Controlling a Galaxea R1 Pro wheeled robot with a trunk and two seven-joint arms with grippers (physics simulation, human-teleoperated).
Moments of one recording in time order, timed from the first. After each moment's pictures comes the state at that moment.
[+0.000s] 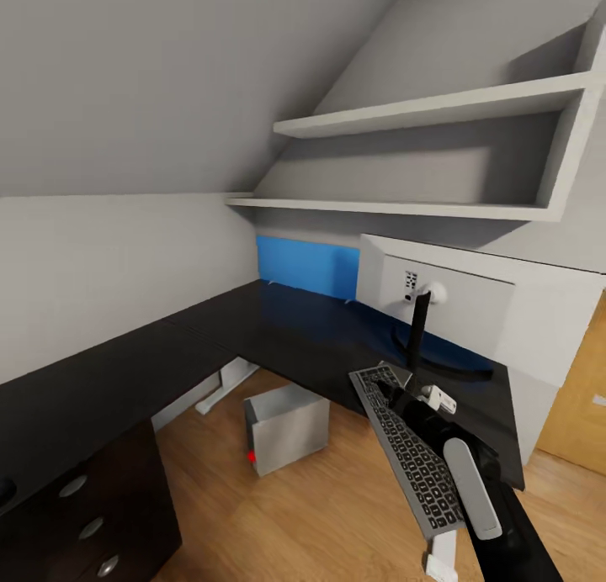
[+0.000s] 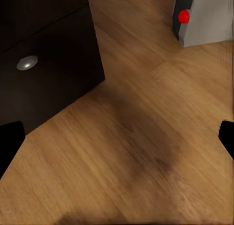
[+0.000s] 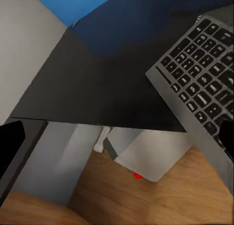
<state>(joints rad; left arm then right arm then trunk) -0.26 -0.07 -0.46 -0.02 0.55 -0.65 0.30 -0.36 0.01 -0.09 -1.37 -0.70 0.52 -0.10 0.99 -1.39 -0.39</state>
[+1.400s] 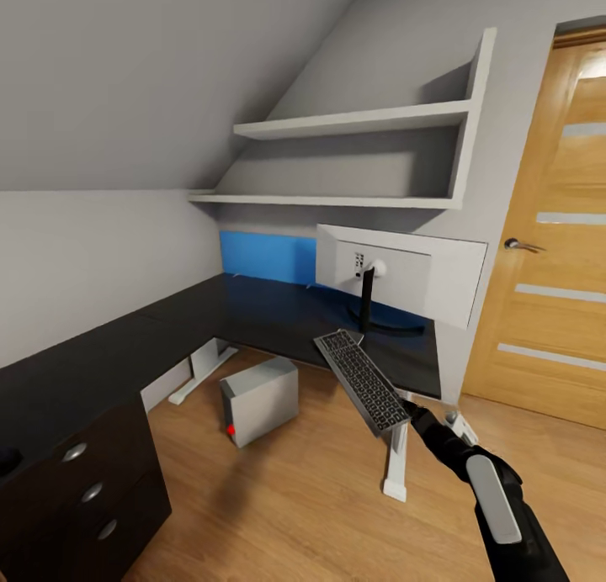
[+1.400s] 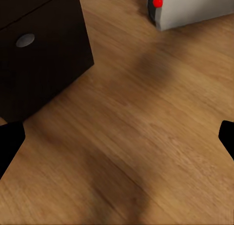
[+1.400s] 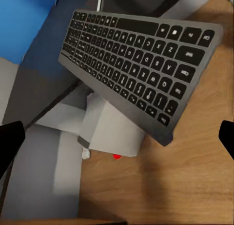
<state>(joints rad) -0.26 -0.08 -0.45 -0.02 0.55 -0.70 0.32 -0.36 0.01 -0.27 -1.20 -0.83 0.52 -0.10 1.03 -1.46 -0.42</state>
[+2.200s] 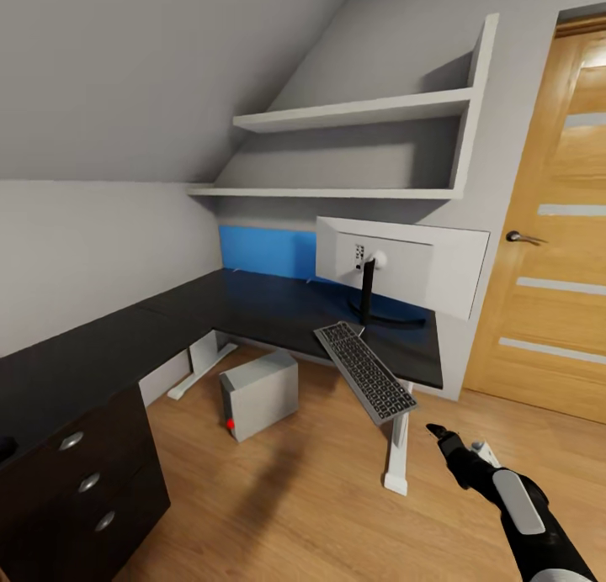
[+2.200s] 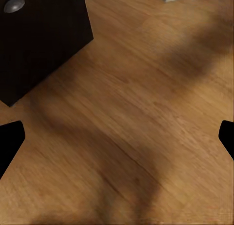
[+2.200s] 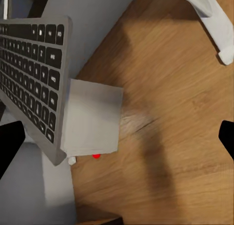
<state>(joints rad) -0.26 -0.07 -0.45 -0.04 0.58 -0.60 0.31 -0.45 -0.11 -0.37 -0.83 -0.93 0.50 -0.04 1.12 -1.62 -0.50</state>
